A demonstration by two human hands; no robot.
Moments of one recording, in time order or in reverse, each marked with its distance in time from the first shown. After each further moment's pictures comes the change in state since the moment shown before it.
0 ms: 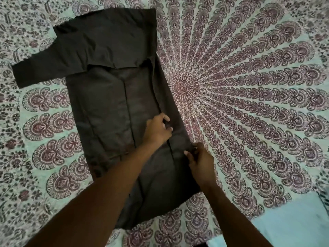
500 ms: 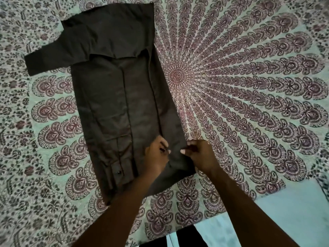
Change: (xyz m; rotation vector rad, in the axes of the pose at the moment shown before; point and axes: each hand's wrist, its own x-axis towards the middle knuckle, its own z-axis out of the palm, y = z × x) left_hand -0.130 -0.033 0.062 -0.148 0.078 -0.113; right_hand -0.010 0.036 -0.033 0.102 -0.276 0.034
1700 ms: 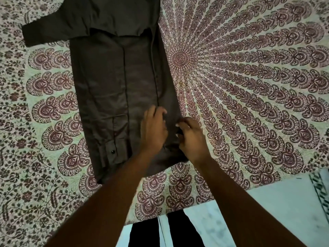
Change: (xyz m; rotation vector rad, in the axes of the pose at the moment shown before) left_hand 0.011 0.015 0.004 0.446 0.266 0.377; right_hand -0.011 -0.005 0.017 -0.558 0.163 -0.486
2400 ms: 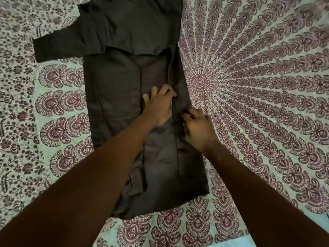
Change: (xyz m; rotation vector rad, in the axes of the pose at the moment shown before) left_hand 0.166 -0.052 -0.027 0.254 -0.245 0.170; right_hand 0.133 -0.027 -0.011 -0.357 -0.106 -0.123
